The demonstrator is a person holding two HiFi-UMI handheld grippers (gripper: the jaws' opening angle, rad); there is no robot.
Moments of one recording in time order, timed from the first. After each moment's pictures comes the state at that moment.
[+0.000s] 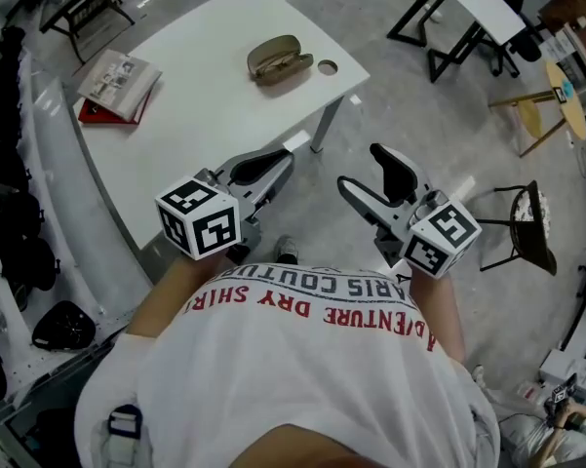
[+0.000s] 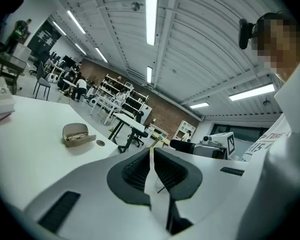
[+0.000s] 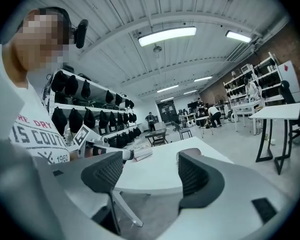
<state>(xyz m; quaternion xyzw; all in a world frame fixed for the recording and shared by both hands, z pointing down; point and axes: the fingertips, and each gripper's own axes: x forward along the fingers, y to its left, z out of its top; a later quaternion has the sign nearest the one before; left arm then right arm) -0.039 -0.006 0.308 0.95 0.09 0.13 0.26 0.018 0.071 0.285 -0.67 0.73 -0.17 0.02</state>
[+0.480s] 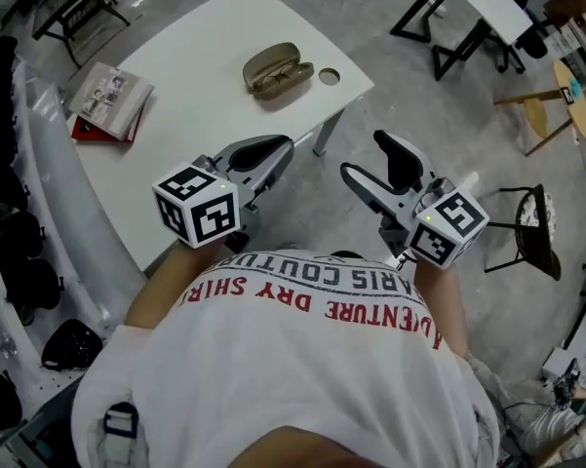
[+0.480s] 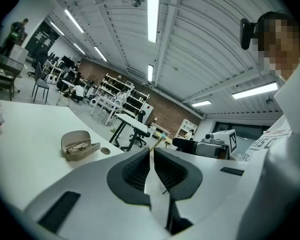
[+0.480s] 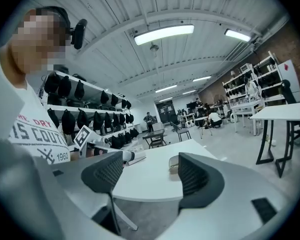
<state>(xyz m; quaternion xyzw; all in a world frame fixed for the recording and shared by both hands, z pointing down) 0.018 -0.057 0.314 0.95 0.09 0.14 0.25 0.075 0.024 0.287 -0.67 0.72 -0.17 0.02</state>
